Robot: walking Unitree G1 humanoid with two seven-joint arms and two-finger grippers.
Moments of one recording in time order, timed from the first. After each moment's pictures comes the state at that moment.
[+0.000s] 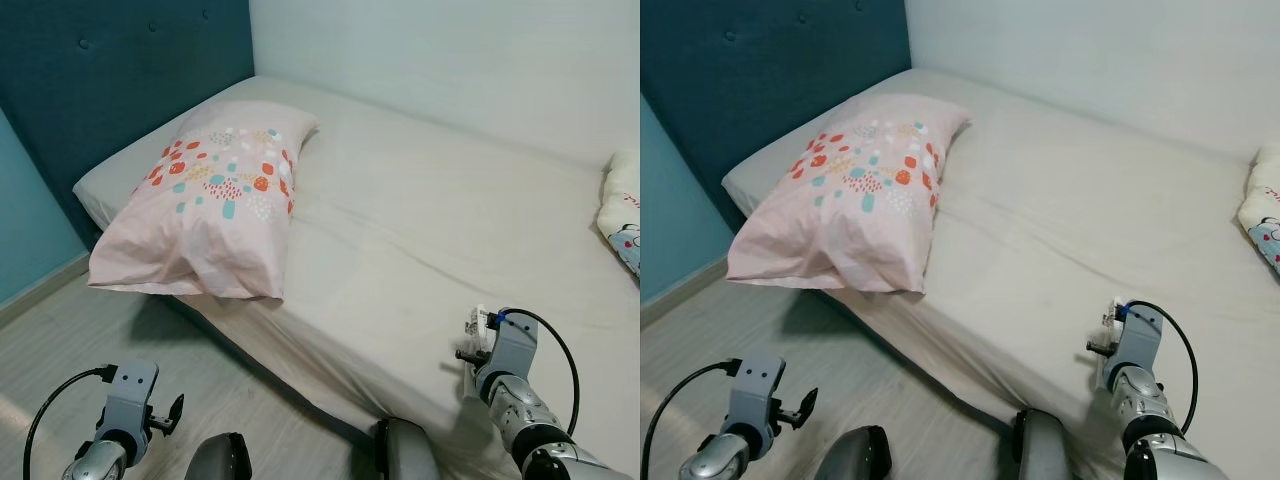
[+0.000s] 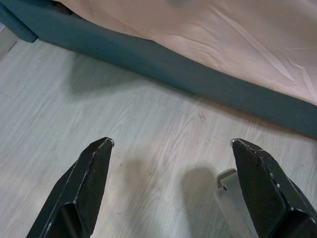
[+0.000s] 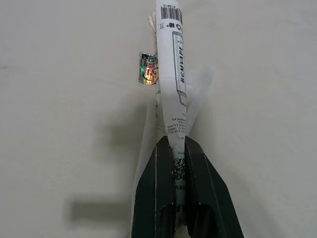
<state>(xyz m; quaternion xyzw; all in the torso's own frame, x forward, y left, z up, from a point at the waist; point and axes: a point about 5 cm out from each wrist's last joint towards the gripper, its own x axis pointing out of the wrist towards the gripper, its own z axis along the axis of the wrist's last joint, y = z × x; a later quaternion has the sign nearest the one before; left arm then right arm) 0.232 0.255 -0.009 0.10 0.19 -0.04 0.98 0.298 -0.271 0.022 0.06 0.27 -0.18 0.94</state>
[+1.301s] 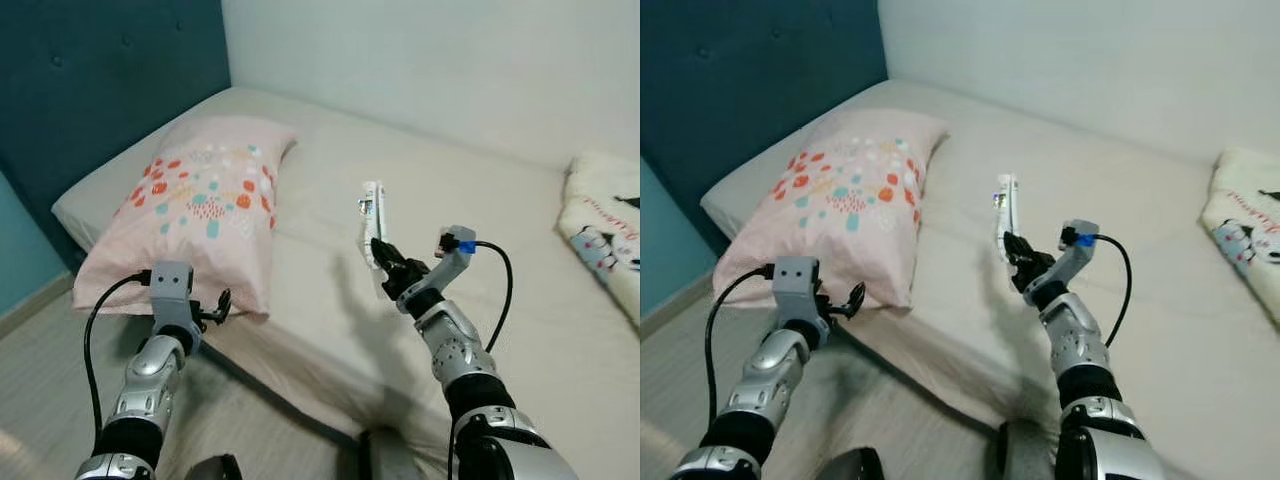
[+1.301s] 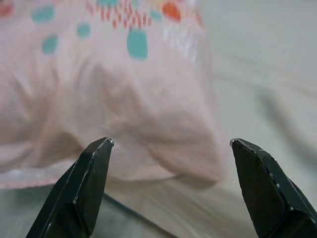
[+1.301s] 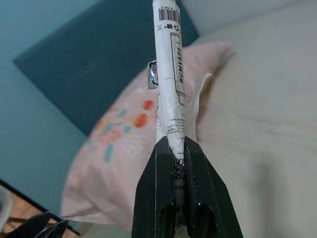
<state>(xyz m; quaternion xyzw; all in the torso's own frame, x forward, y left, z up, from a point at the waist) 0.329 0.199 0.080 -0.01 0.04 -0.04 1.00 0.362 -0.146 0.122 0.27 -0.02 0.22 0.94</state>
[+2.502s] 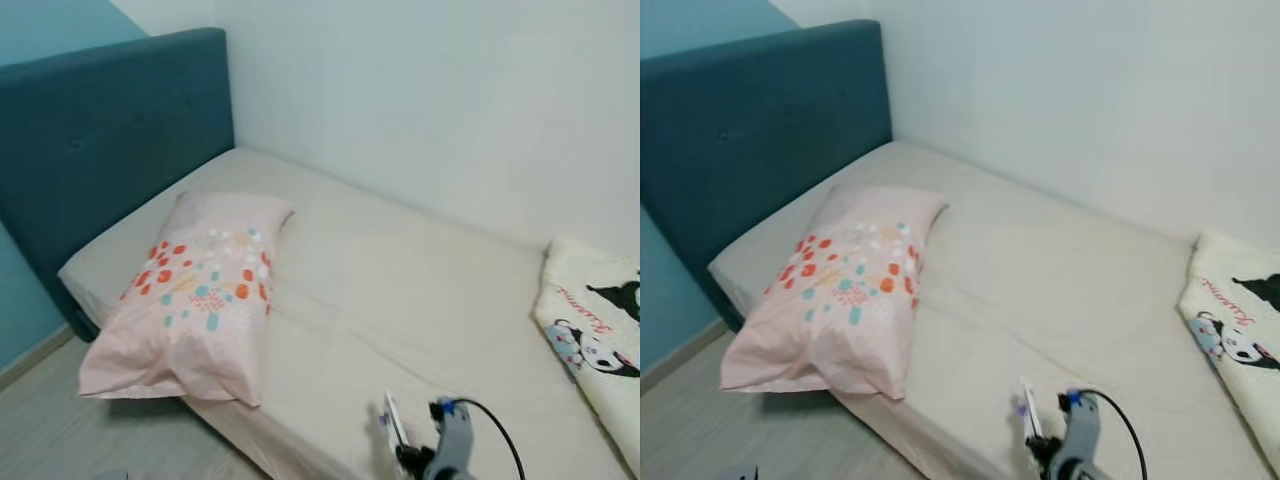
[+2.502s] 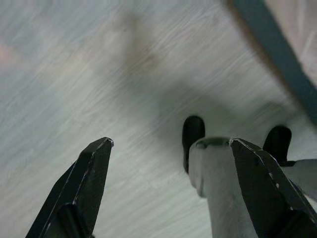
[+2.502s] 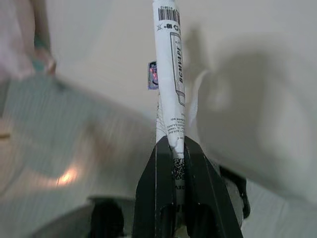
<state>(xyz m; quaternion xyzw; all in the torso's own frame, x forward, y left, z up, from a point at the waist) 0.137 0.247 -0.091 -0.05 0.50 0.17 0.85 0.199 -0.187 -0.071 0.21 0.41 0.05 0.88</state>
